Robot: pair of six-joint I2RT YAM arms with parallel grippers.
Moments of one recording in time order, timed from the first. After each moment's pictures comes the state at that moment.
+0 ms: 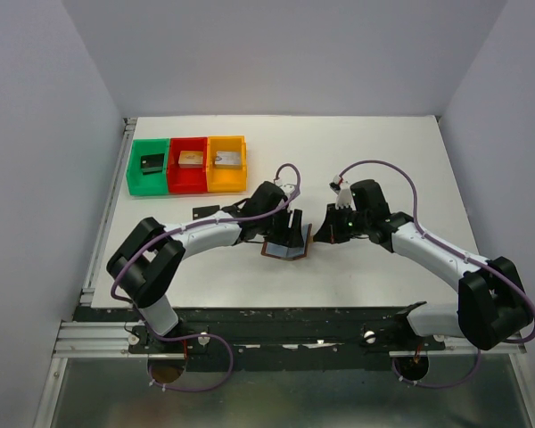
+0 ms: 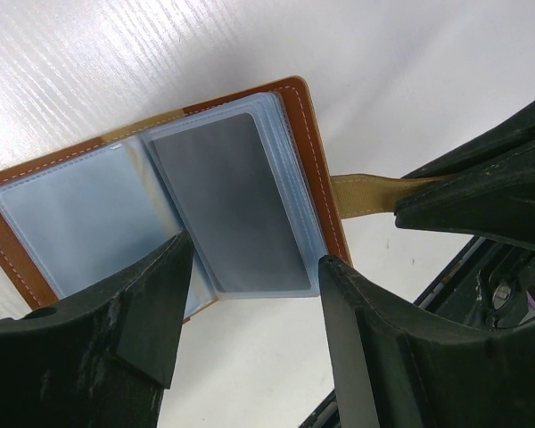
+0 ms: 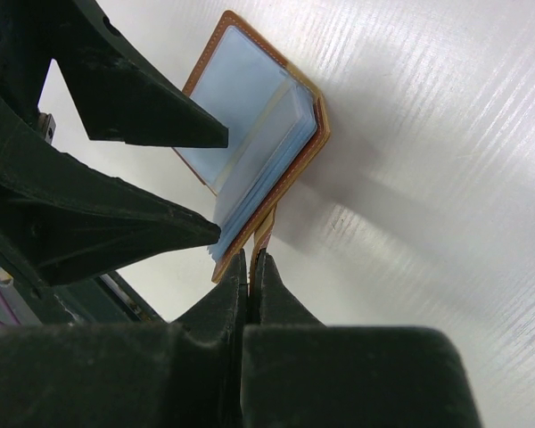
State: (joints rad) left arm -0.77 1.67 0.98 -0.11 0.30 -0.48; right arm 0.45 1.31 0.73 -0.22 -0.44 0.31
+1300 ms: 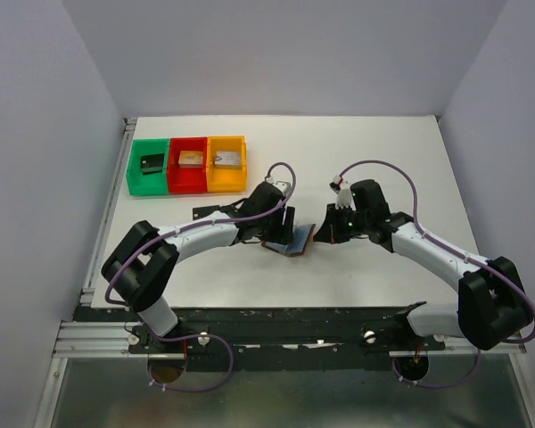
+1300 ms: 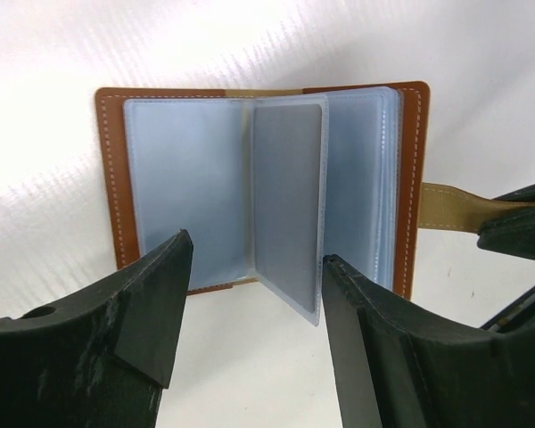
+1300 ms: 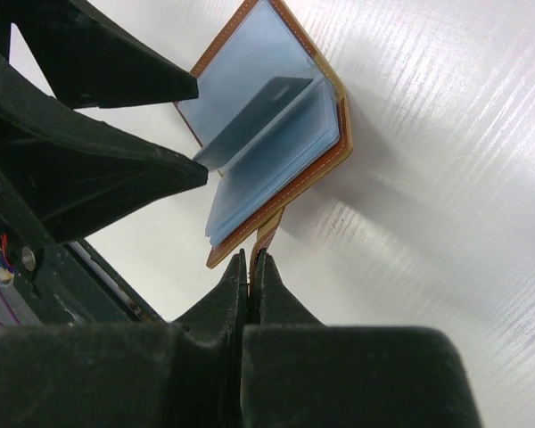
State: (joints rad) left arm -0.77 1.64 0.98 -0.19 0.11 -0.48; right arm 0.45 1.31 0.73 -0.22 -0.44 0.31
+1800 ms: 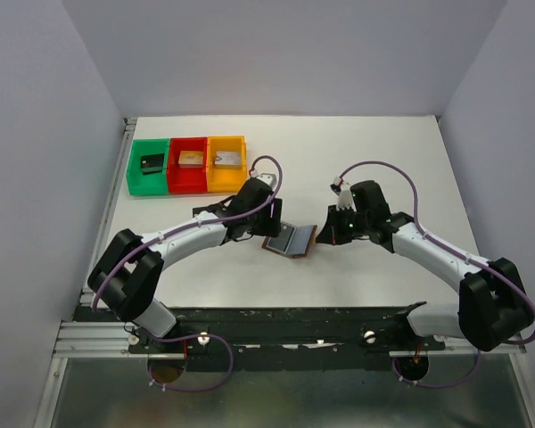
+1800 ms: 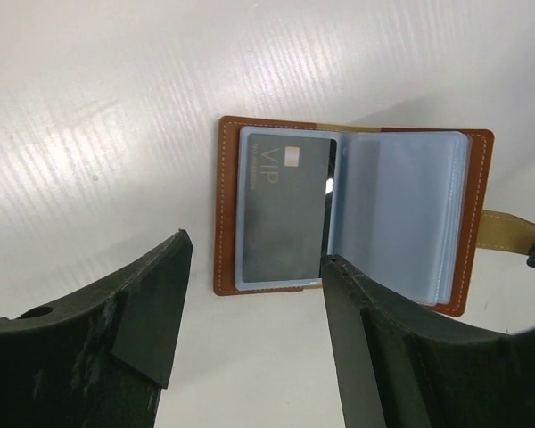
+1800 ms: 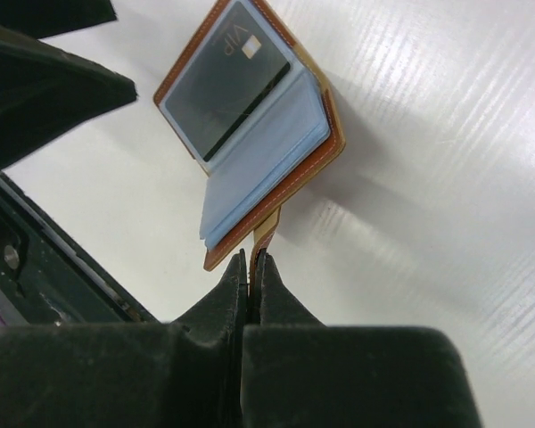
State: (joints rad) left arm -0.72 1.55 0.96 -0.23 -0.03 -0.48; right arm 0.45 1.31 0.73 -0.25 -0.42 0.30
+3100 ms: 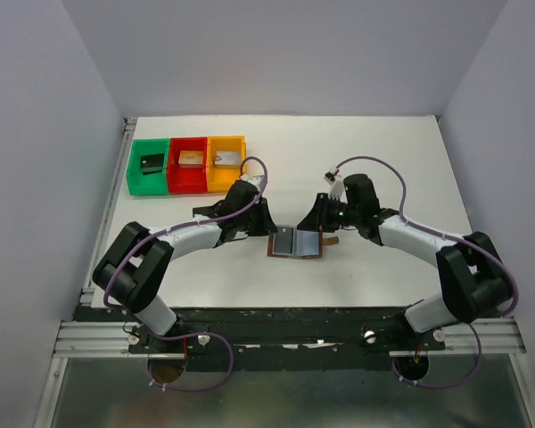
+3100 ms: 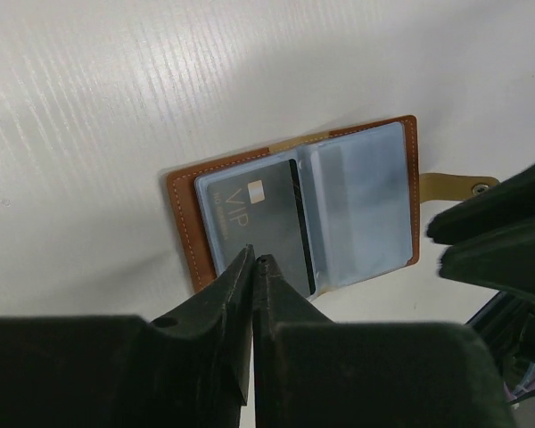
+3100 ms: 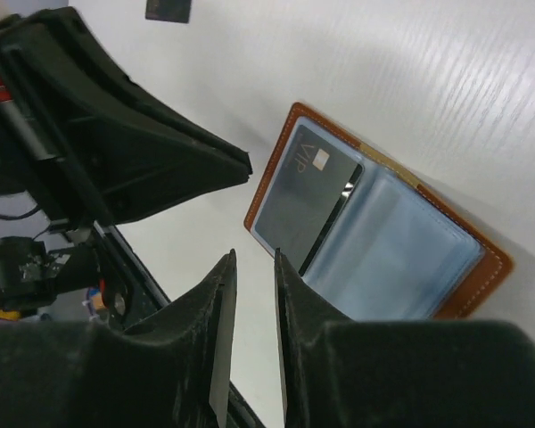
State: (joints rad) left arm -0.62 1.58 0.82 0.06 0.24 -0.61; right arm 0.45 1.43 0.77 0.04 -0.52 0.52
